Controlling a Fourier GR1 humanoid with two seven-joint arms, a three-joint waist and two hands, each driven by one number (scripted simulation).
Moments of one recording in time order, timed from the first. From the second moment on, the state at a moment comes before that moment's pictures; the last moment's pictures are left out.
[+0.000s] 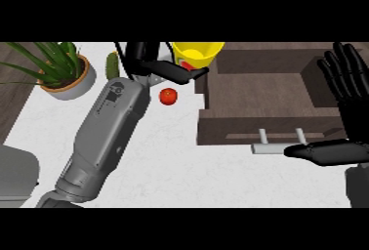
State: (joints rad) left arm -0.97 0.01 0.04 -0.85 0.13 0.11 -0.45; right arm -0.25 -0.21 -0.16 -1.83 -0.10 0.18 0.08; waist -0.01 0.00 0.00
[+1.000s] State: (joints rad) left arm -1.34 0.00 -0.22 -0.34 0.25 0.30 -0.21; right arm -0.33 -0.22 -0.13 -1.78 -0.13 0.23 0.05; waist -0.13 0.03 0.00
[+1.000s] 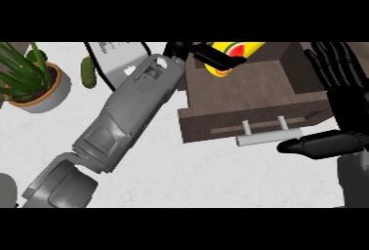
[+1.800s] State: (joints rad) left arm -1.26 0.00 -0.30 -0.38 0.46 0.24 -0.33; right arm -0.41 -0.19 -0.02 -1.75 -0.26 0.39 0.07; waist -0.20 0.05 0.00
